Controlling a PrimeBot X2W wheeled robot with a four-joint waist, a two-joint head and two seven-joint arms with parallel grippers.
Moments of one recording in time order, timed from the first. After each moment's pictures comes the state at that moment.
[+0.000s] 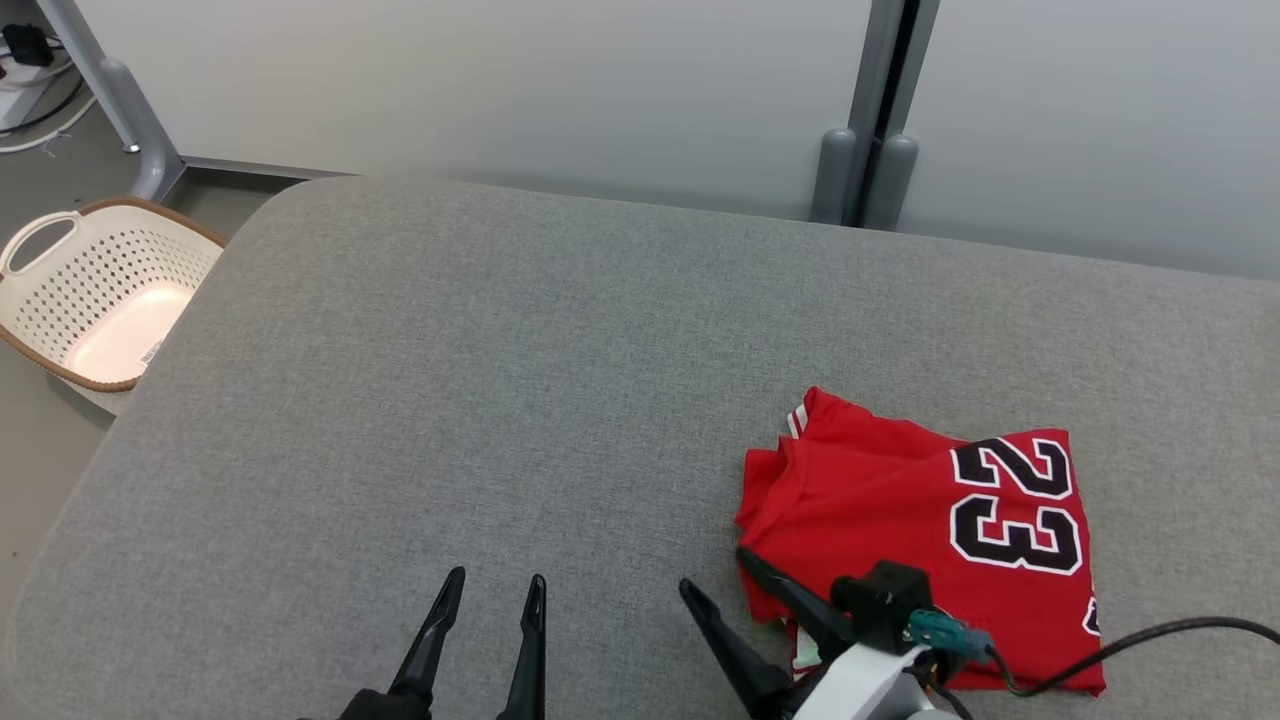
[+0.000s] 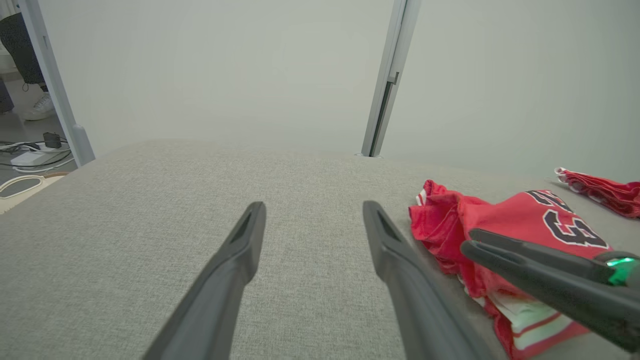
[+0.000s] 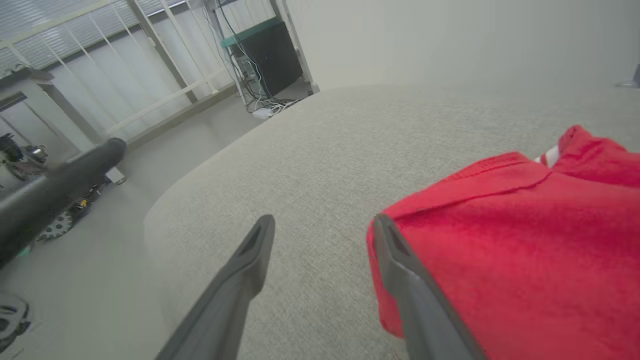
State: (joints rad) left arm 0.16 0.05 -0.33 0.03 -0.23 0.10 -0.26; right arm -0.29 -0.16 0.80 0.50 0.61 0.13 -0.19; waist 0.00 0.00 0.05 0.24
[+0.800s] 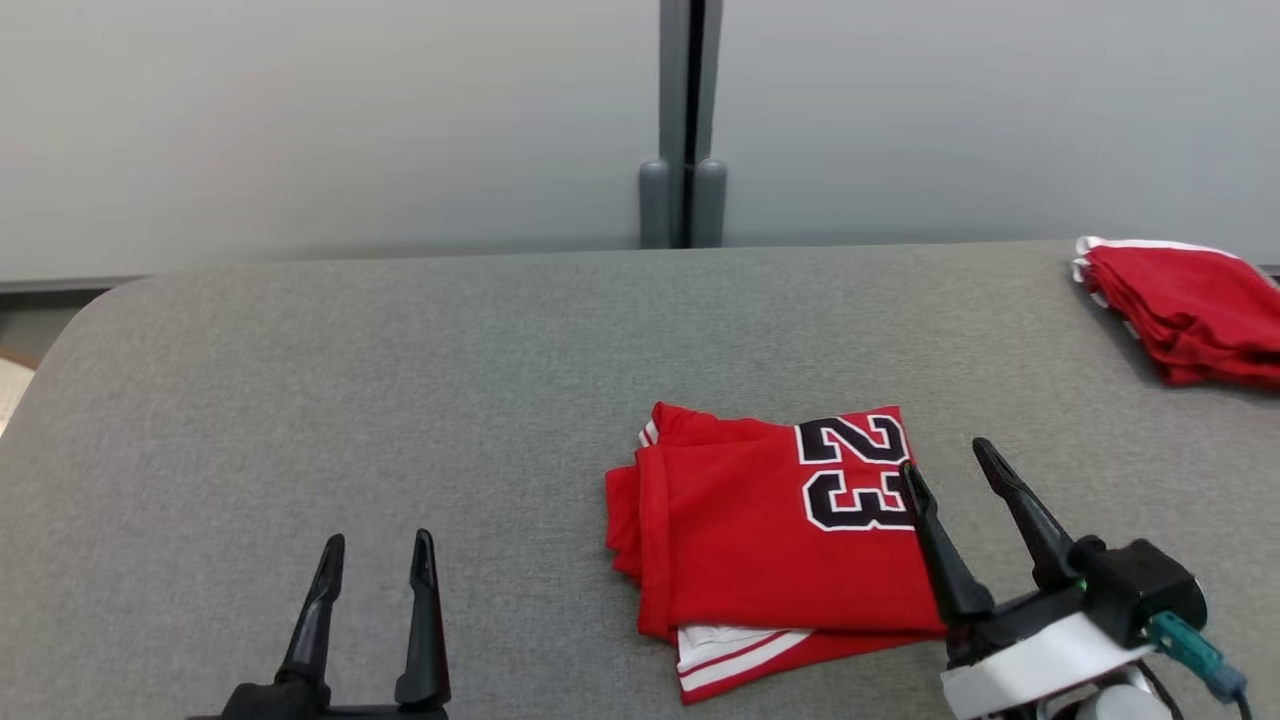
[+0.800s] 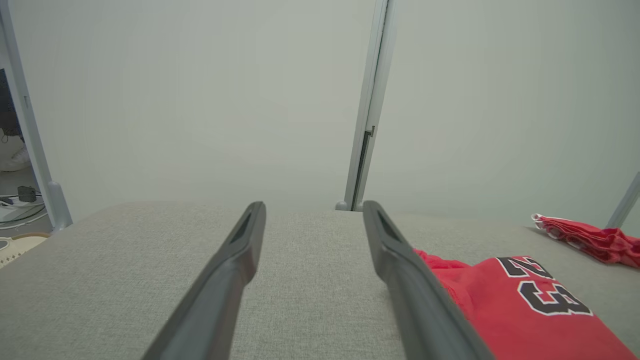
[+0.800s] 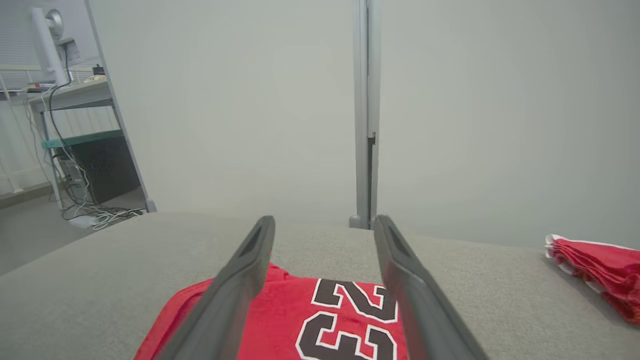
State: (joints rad) left arm 0.18 0.05 -0.18 -0.08 -0.23 0.15 -0.26; right arm -0.11 -0.23 0.36 0.22 0.32 0.13 -0.26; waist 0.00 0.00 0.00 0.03
